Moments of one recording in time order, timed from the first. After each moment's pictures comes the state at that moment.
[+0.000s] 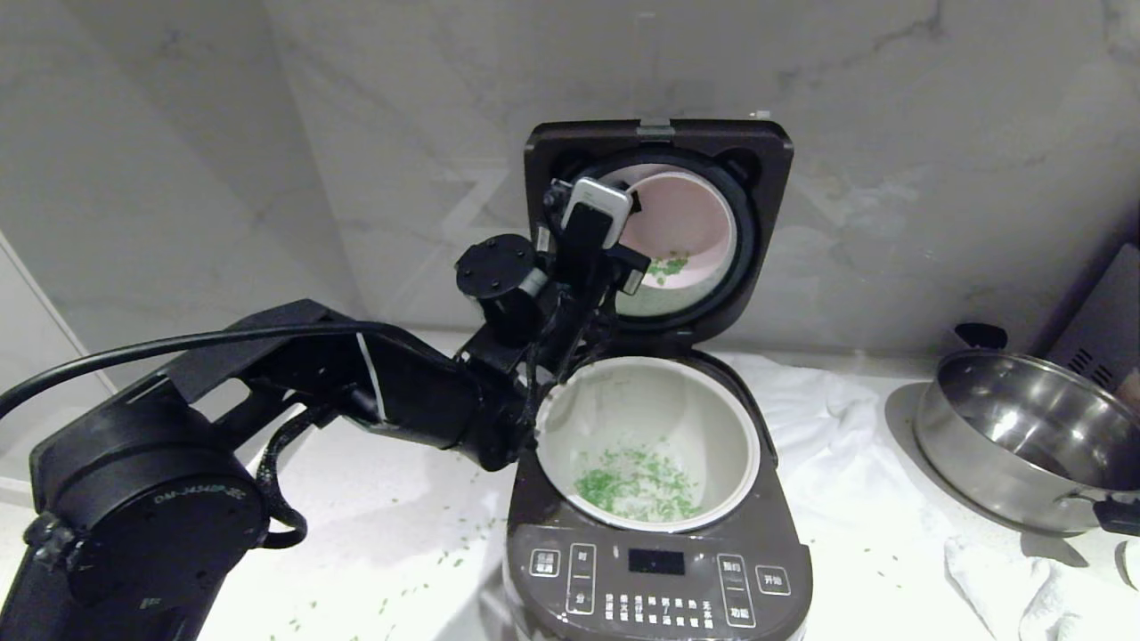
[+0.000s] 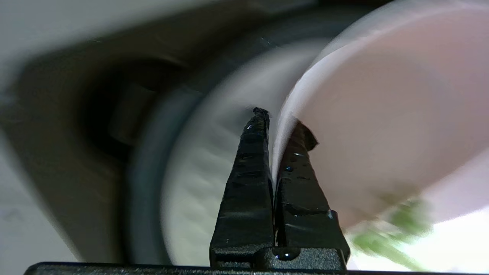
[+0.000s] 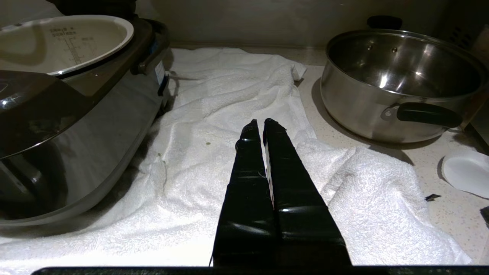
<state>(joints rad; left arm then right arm) -0.67 2.31 -1.52 -1.37 0.17 0.44 0.01 0.00 0.00 0.00 0.00 0.00</state>
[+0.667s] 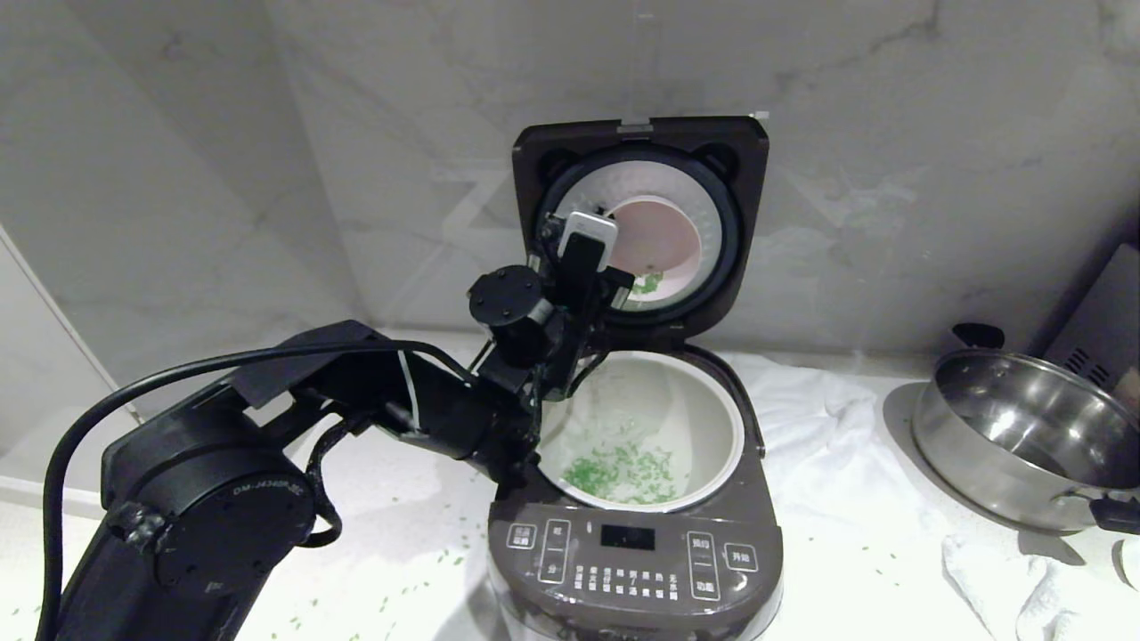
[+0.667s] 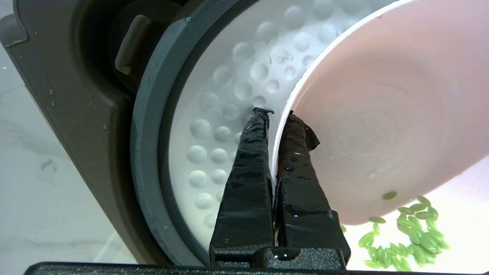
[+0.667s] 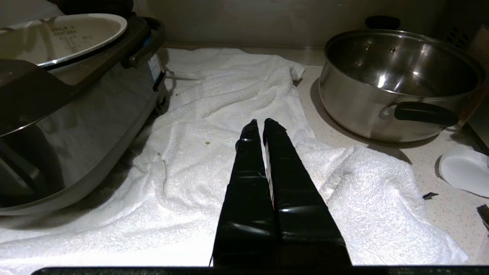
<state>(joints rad) -0.65 2.38 -1.49 -1.43 0.28 0.47 0.01 0.00 0.00 0.00 0.00 0.00</state>
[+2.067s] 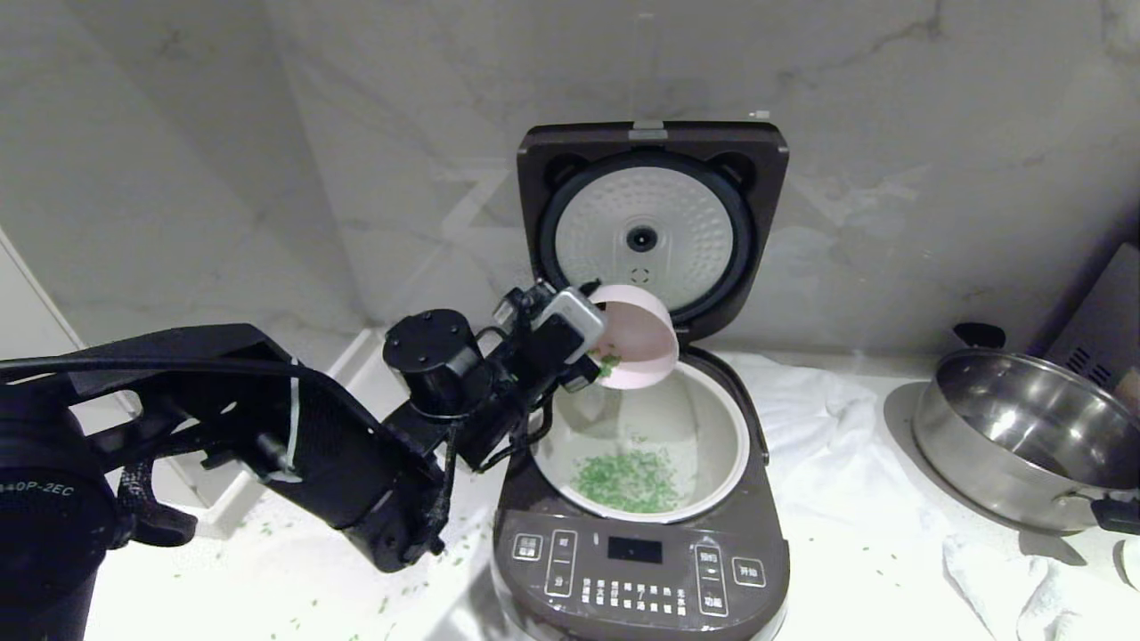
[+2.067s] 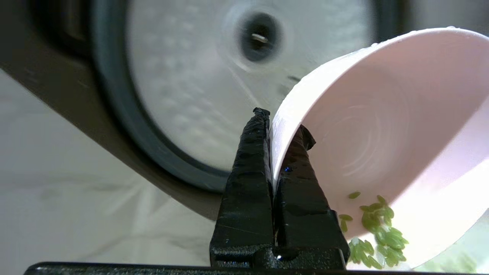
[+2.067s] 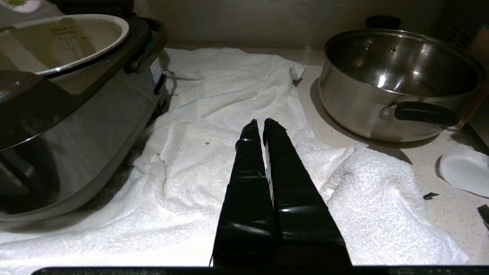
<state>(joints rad) -0.66 2.15 -0.96 -1.52 0.02 0.70 0.01 0.00 0.00 0.00 0.00 0.00</state>
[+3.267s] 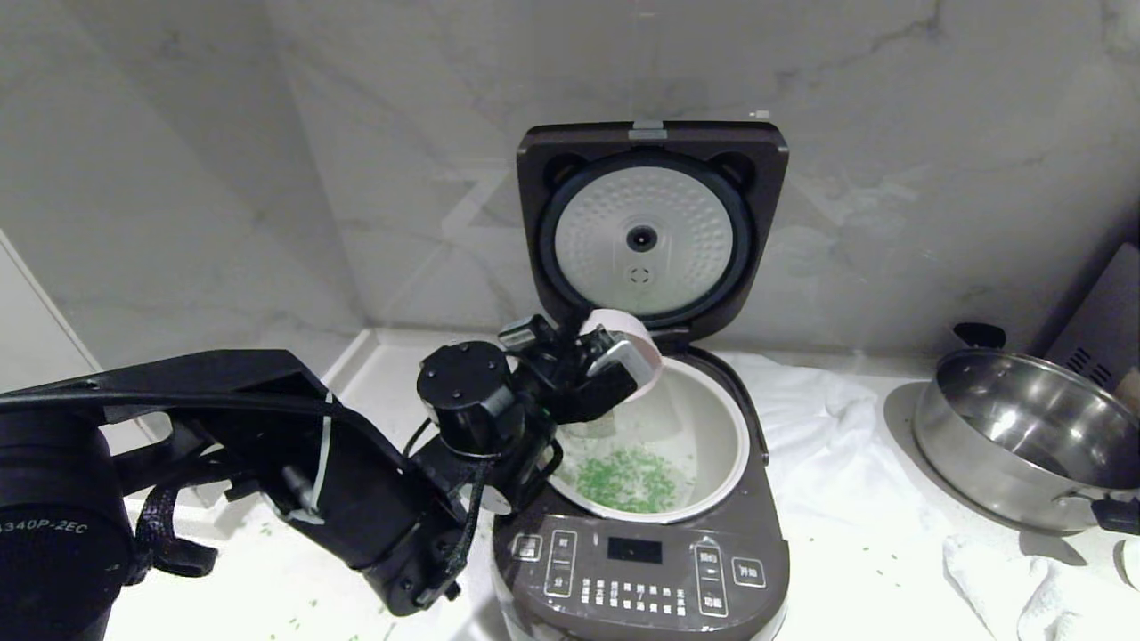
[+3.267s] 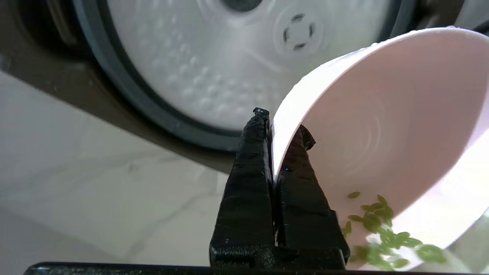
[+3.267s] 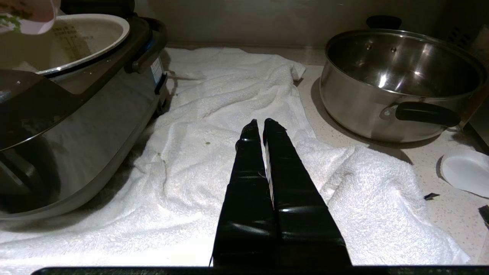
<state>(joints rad) -0.74 2.15 -0.90 -1.52 0.29 1.02 0.01 0.00 0.00 0.00 0.00 0.00</state>
